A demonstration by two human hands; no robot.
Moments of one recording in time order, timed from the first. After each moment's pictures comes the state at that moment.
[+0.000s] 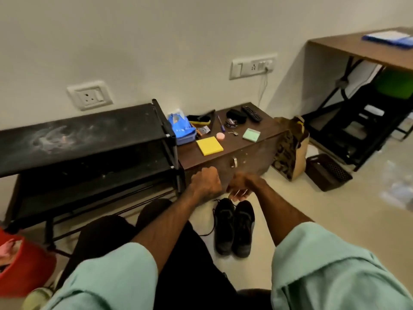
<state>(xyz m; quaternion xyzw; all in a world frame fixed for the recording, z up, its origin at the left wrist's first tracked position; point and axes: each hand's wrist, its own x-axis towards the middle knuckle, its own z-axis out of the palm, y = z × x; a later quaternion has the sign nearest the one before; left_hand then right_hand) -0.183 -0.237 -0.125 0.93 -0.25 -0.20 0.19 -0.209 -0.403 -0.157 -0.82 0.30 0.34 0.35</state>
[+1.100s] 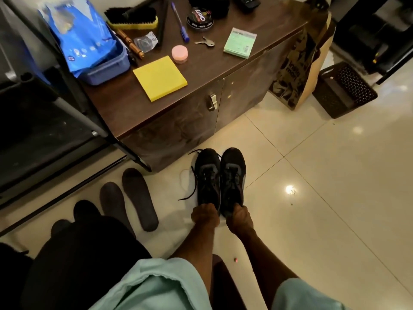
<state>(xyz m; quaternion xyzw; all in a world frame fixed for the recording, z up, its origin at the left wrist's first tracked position) -0.238 -0.318 -0.447 0.86 -0.18 -0.48 -0.04 -0.333 -0.403 -0.489 -0.80 0.43 0.30 0.29</state>
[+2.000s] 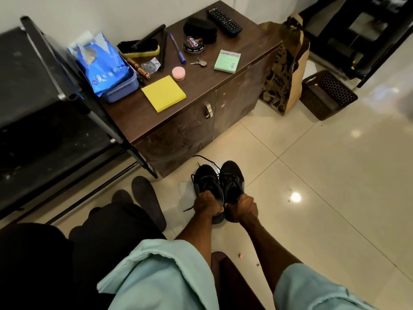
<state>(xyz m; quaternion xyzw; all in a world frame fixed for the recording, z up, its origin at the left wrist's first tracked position) -0.225 -0.318 -0.392 0.89 -0.12 -0.43 0.08 -0.322 -0.405 -0.417 -0.77 0.52 0.20 0.32</state>
